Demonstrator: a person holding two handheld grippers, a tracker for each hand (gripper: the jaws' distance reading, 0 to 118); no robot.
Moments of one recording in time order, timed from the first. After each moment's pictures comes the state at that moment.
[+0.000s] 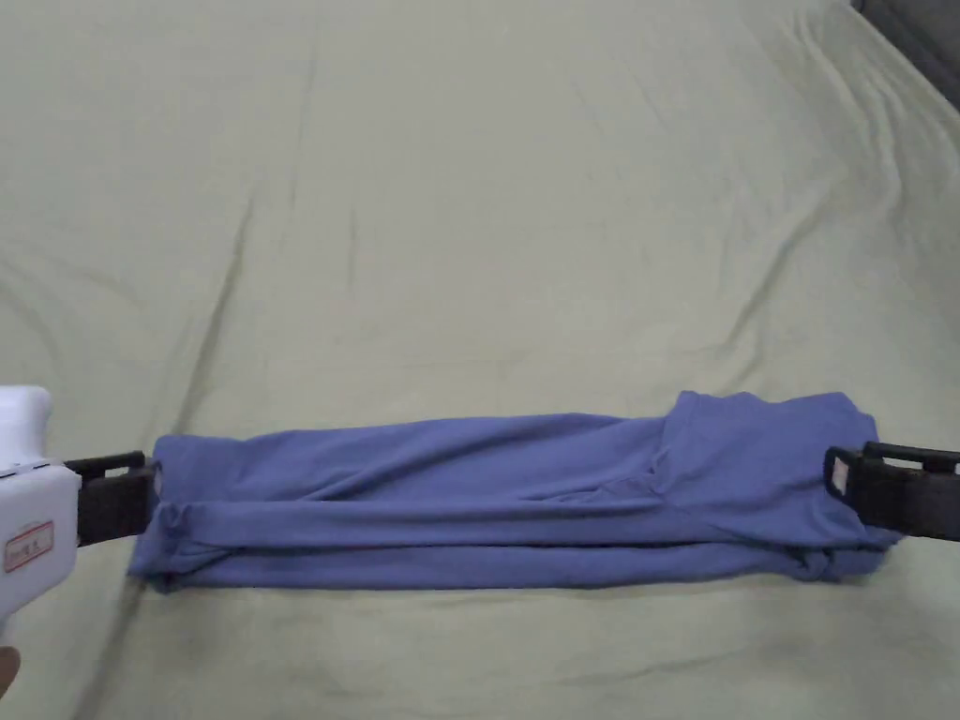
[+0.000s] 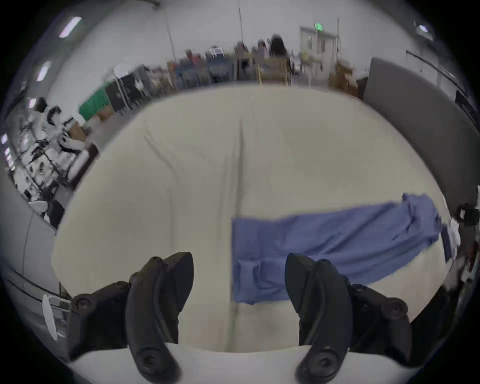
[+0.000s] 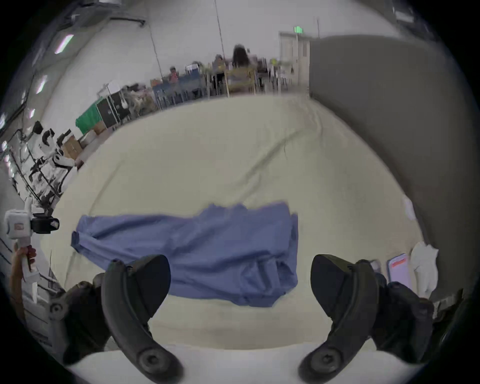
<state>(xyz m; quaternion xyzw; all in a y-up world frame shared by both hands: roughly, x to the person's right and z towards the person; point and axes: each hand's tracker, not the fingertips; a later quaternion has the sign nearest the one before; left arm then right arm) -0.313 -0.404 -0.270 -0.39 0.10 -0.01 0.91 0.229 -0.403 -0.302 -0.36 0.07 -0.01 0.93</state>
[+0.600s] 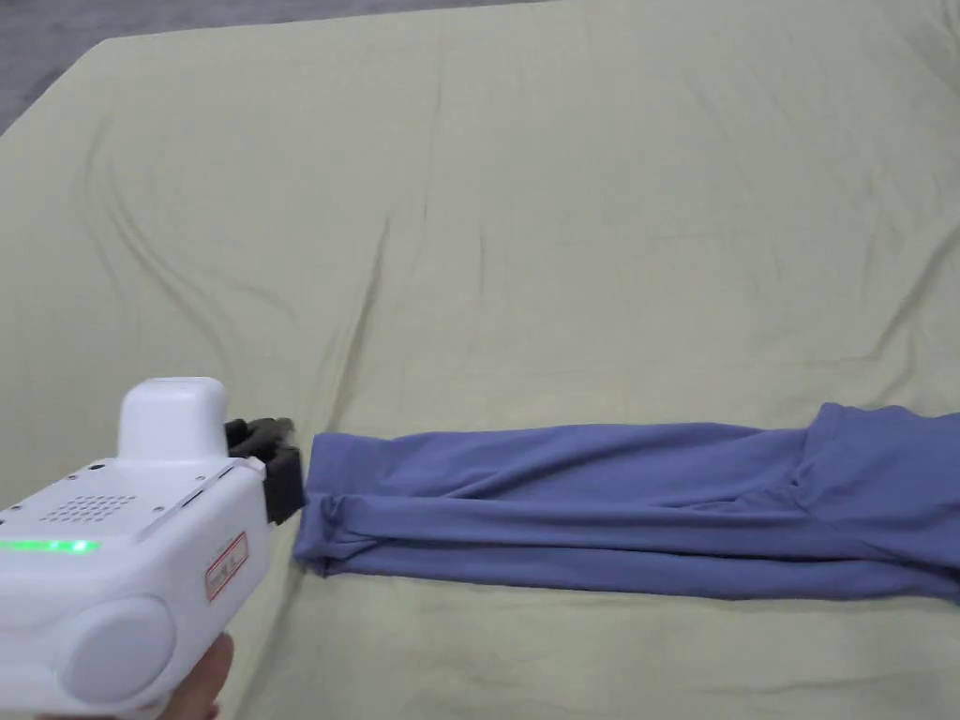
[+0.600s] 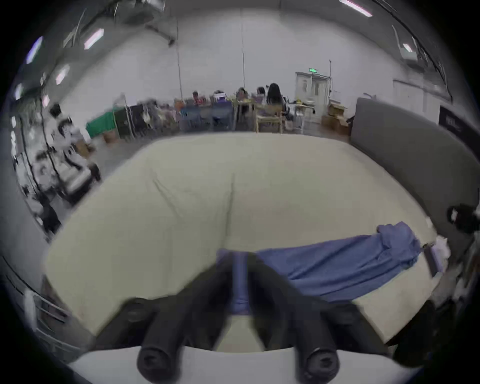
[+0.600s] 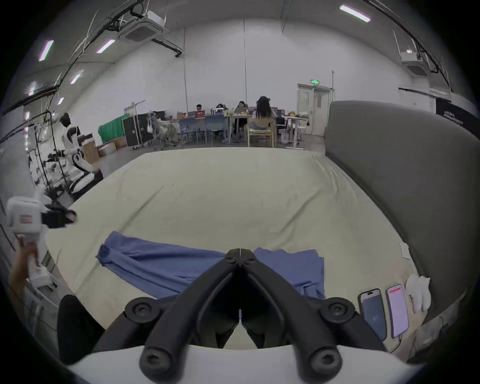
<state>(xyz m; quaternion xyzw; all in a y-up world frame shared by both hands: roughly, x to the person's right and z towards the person) -0.300 -0.402 -0.248 -0.33 0.05 0.05 0.94 0.158 -0.369 -0.253 -0.26 0.11 0.01 0.96</state>
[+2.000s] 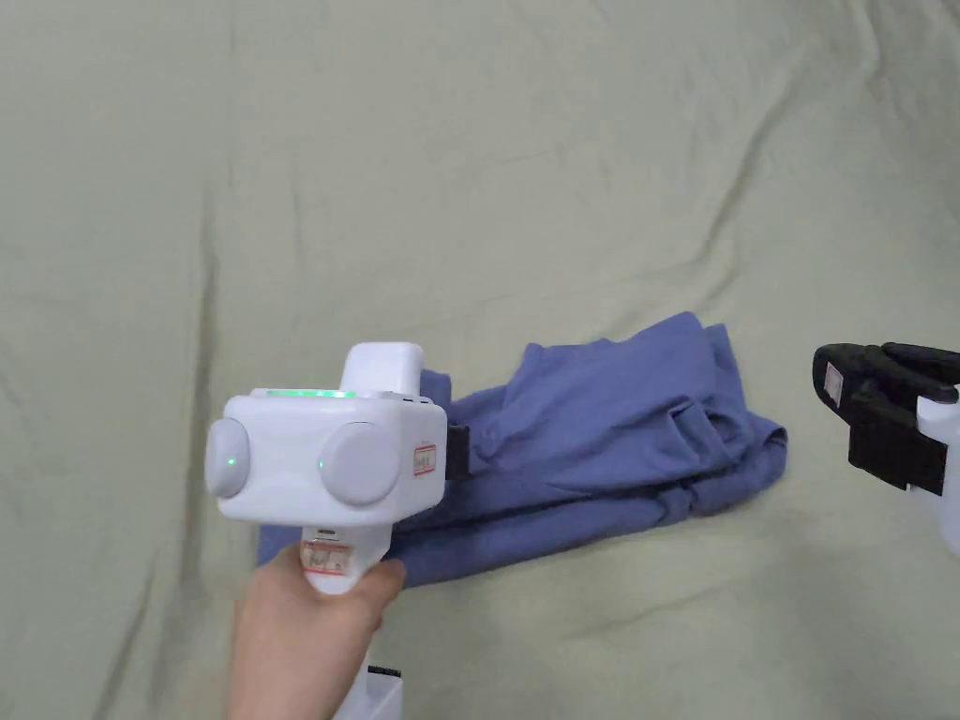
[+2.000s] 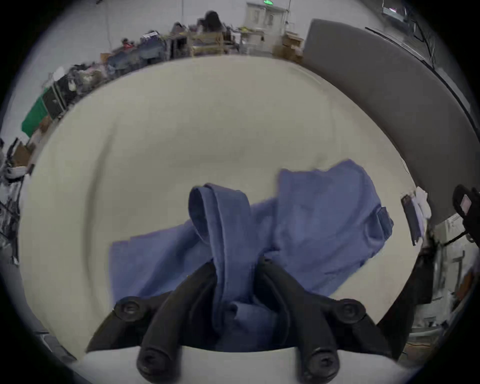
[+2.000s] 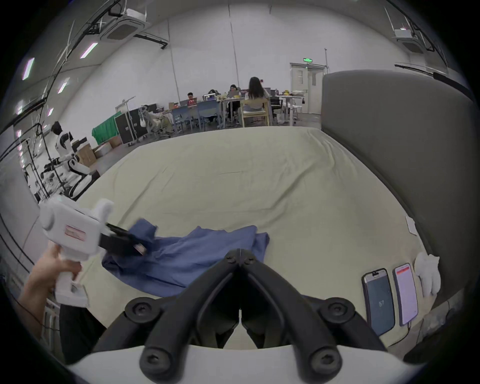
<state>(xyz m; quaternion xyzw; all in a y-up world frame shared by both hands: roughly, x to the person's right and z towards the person) -0.095 -0.492 -0.380 -0.53 -0.11 0.00 0.84 0.204 -0.403 -0.266 -0.31 0.10 -0.02 0.94</state>
